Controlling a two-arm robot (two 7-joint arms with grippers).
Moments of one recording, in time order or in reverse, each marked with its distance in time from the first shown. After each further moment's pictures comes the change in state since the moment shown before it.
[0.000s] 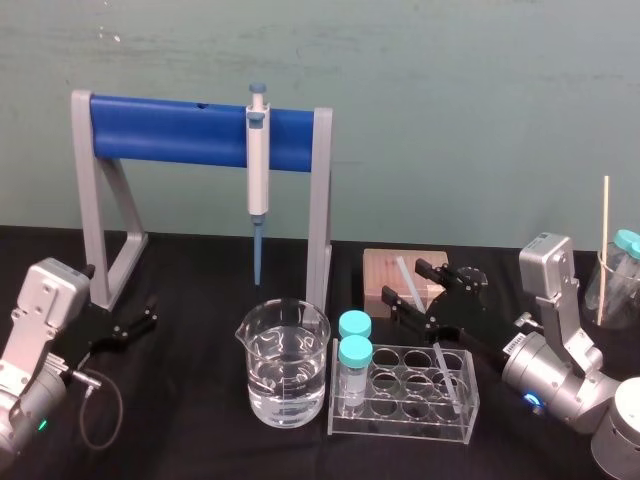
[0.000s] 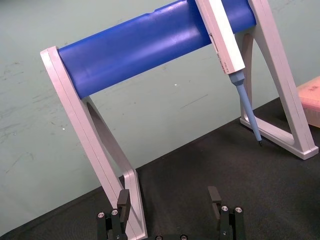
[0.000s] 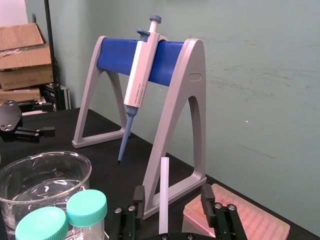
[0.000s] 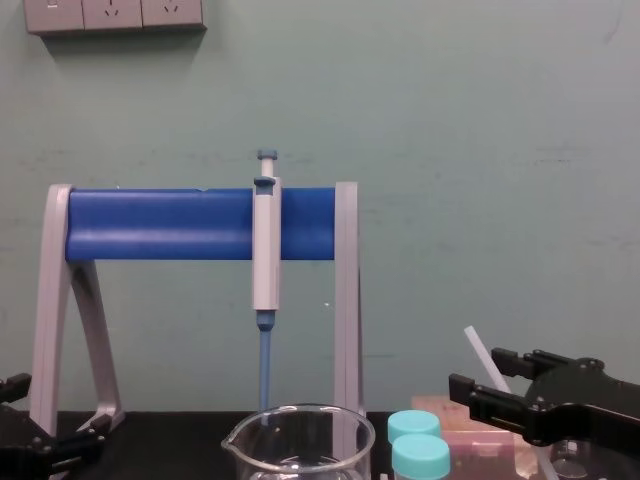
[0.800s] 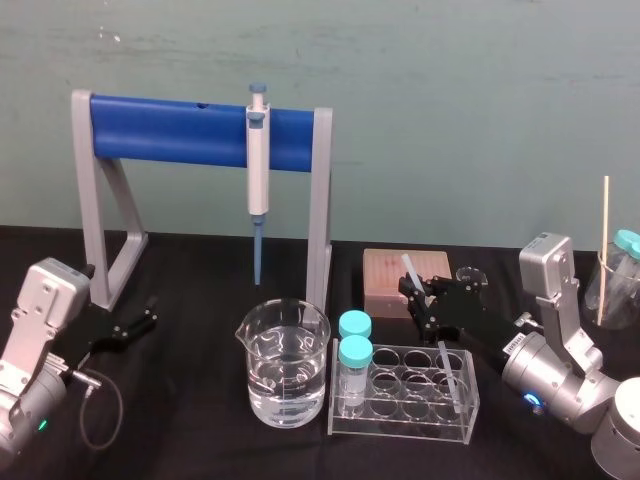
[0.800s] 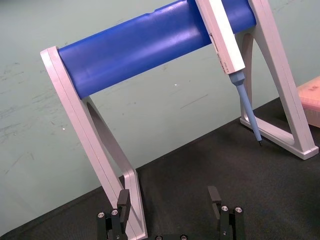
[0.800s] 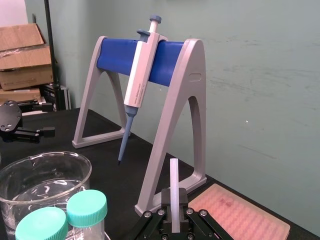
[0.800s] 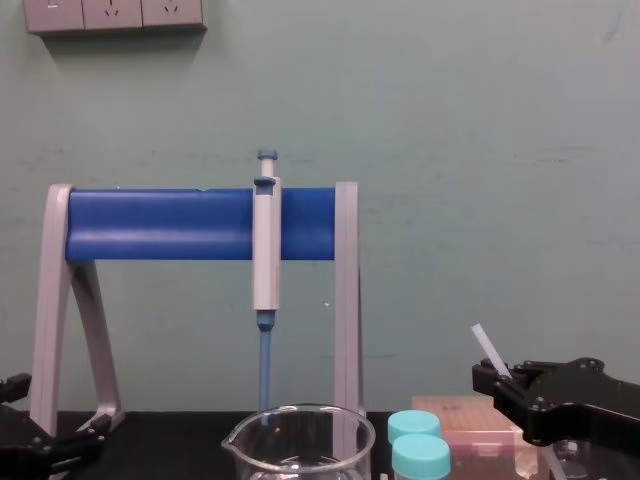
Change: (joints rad) left arm 0.000 0.000 0.000 0.000 0.000 0.000 0.000; right arm 0.000 0.000 0.000 0.000 0.001 0.000 0.000
